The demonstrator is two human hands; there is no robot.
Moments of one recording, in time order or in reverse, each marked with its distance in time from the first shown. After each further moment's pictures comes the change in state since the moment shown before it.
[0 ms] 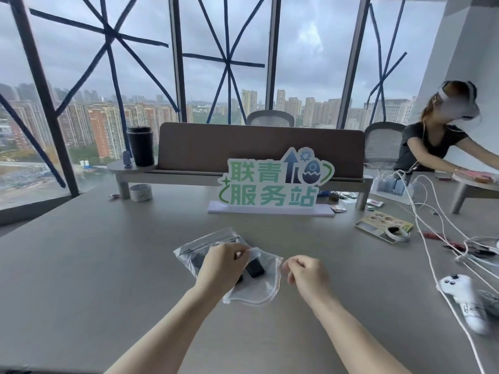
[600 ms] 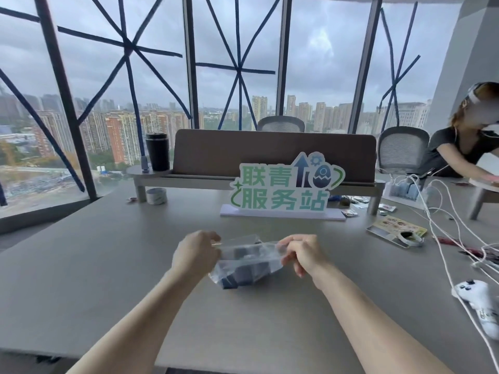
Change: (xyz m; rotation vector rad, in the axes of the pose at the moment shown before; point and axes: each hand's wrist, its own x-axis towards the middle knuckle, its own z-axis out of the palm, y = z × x) left_hand 0.007 -0.025 -0.065 0.261 0.027 -0.239; right_hand 0.012 -0.054 -0.004 0.256 -0.218 -0.010
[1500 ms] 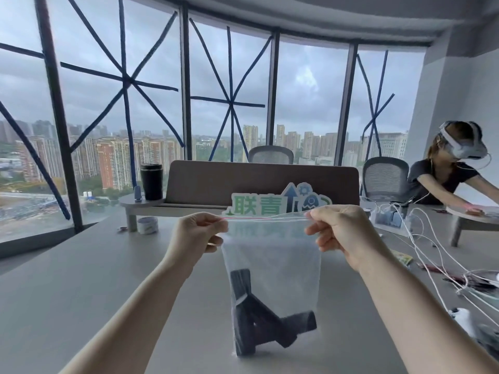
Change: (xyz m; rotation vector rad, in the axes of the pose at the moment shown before) left_hand -0.006 0.065 -0.072 -0.894 0.092 0.107; right_hand -0.052 -0.118 -0.075 0.166 0.150 -0.216
